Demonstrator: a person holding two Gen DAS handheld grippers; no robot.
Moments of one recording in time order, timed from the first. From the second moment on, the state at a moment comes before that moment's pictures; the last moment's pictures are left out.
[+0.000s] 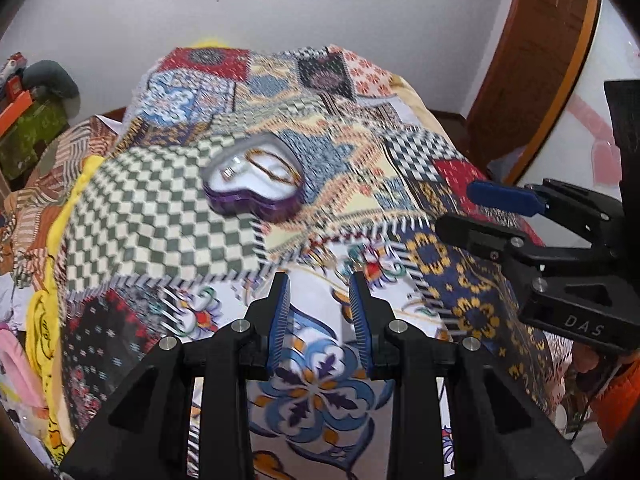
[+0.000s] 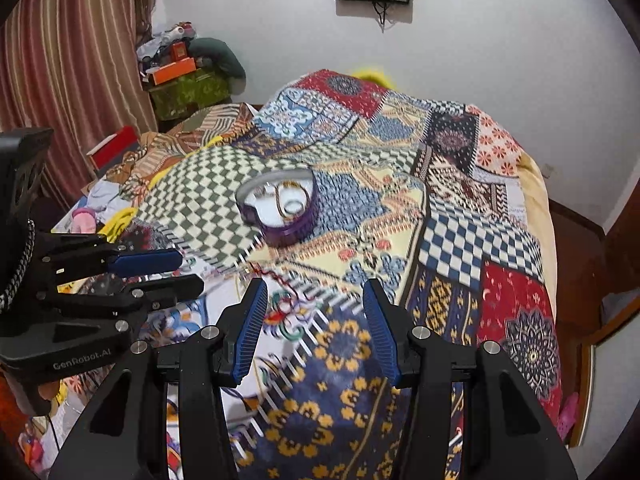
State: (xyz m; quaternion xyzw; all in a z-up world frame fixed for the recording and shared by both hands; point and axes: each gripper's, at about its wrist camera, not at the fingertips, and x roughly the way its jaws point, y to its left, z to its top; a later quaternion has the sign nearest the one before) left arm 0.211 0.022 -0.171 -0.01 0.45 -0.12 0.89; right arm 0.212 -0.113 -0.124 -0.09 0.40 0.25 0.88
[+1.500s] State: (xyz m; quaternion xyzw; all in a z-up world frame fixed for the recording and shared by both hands) left arm 0.189 0.048 -0.199 -0.04 0.43 -0.13 0.89; right arm 0.216 -0.080 -0.155 -0.09 0.42 0.31 0.85
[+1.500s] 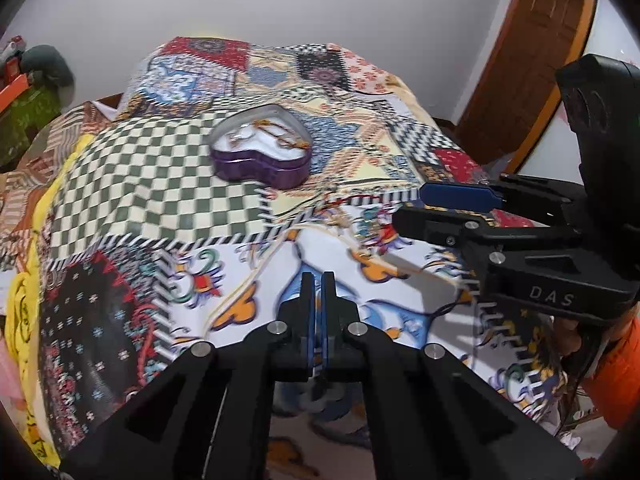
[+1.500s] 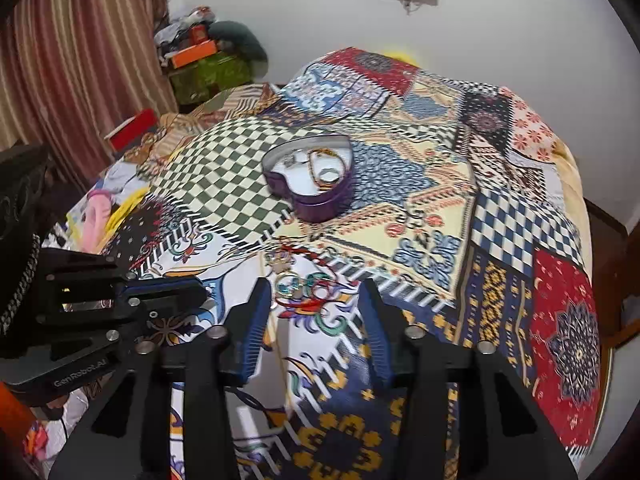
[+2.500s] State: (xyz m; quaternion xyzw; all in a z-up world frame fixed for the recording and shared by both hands) left arm 0.190 0.044 -0.198 -0.04 0.43 -0.13 0.89; right arm 0.223 -0.071 -0.158 -0.09 0.43 0.32 0.84
